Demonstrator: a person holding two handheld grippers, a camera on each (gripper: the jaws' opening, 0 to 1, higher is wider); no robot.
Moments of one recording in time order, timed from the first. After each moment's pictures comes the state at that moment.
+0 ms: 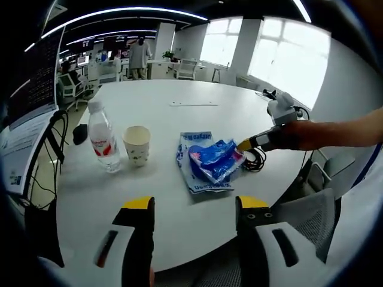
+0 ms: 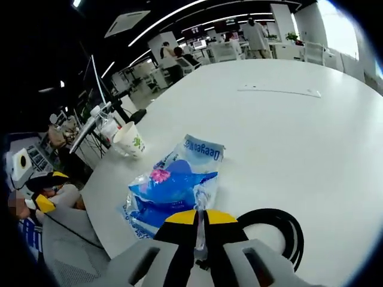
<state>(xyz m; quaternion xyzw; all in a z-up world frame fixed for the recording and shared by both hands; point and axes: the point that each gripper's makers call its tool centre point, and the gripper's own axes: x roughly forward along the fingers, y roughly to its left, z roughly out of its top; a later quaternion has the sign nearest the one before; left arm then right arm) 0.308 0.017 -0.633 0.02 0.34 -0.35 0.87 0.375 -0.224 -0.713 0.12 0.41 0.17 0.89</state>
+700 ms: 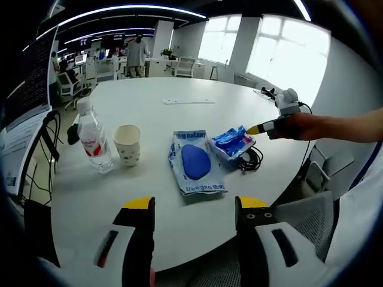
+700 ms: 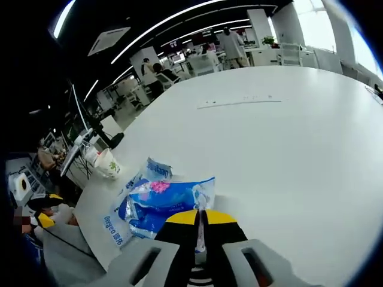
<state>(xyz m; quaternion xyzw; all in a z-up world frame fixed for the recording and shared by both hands) 0.304 0.000 -0.635 0.02 0.35 -0.35 0.87 0.384 -0.315 -0.696 0.15 0.37 0.09 0.91</state>
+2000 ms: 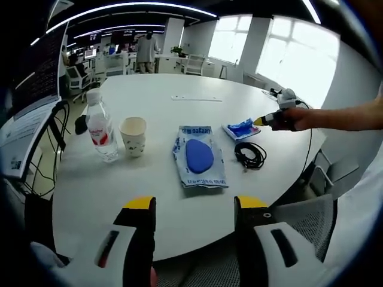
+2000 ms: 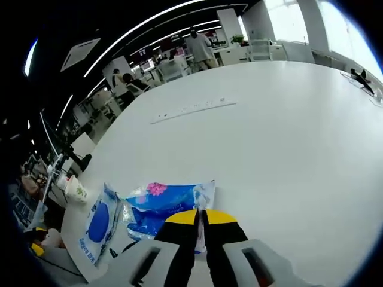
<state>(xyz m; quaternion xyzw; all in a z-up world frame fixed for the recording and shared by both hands) 0.293 0.004 -0.640 0.01 0.36 -0.32 0.88 0.415 -0.405 -0.719 0.18 0.38 0.00 0.91</state>
